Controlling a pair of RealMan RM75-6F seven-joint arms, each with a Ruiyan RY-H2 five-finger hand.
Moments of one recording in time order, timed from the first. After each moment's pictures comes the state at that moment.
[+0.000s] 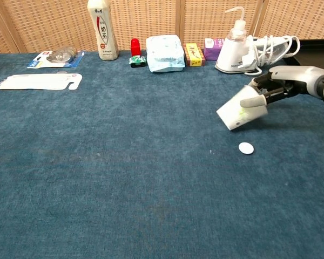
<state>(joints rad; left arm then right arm) -0.13 -1.17 -0.04 -1.55 1.50 1.46 0.11 0.74 -1.44 0.21 -1.41 -0.83 0.72 -0.06</state>
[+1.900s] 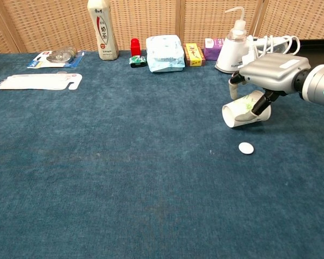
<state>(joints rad) -0.12 -1.17 -0.03 -1.52 1.50 1.46 0.06 0.82 -1.54 0.09 -1.28 -1.17 0.90 -0.48</state>
